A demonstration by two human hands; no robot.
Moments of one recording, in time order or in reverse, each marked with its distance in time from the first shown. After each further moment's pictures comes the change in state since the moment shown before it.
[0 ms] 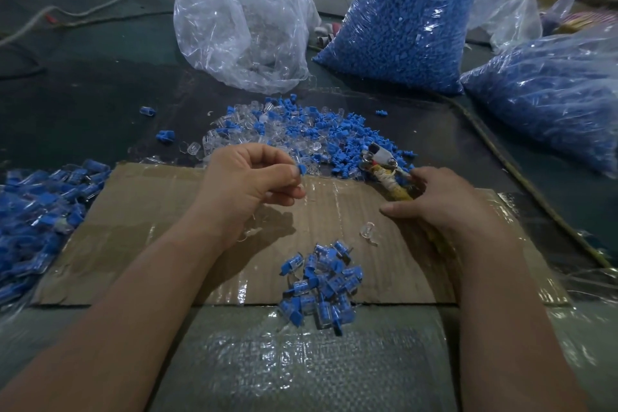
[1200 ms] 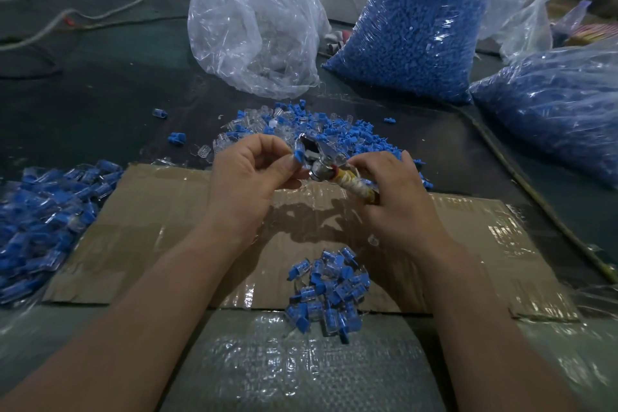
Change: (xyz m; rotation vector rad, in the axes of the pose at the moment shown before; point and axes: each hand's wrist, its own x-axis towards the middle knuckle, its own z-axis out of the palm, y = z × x) left_hand 0.005 -0.010 0.001 0.035 0.152 0.243; right_hand -0.024 -0.048 0.025 0.116 0.271 -0.691
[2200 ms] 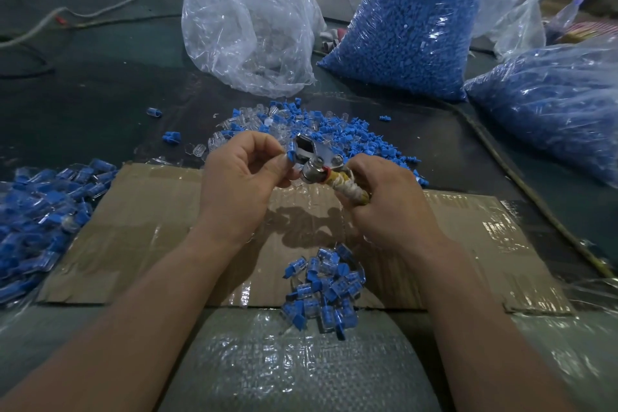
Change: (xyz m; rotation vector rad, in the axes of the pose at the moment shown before) left_hand -0.007 0.007 0.002 0.212 0.047 0.143; right_hand -0.002 -0.009 0.000 -0.036 -0.040 0.047
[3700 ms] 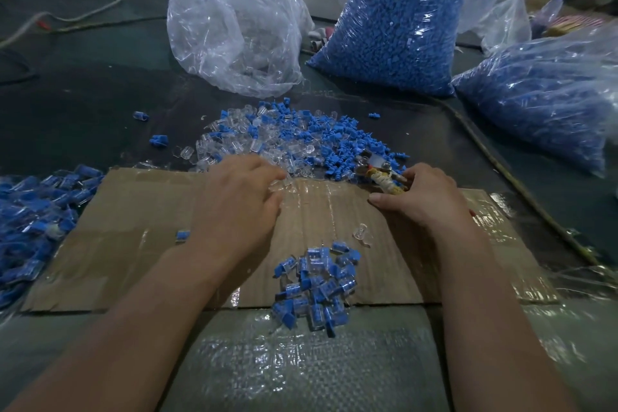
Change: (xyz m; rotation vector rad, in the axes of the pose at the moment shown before) left_hand -0.003 -0.016 -0.001 0.875 -0.233 0.136; right_hand 0.003 0.067 -0.013 -0.106 -0.084 0.619
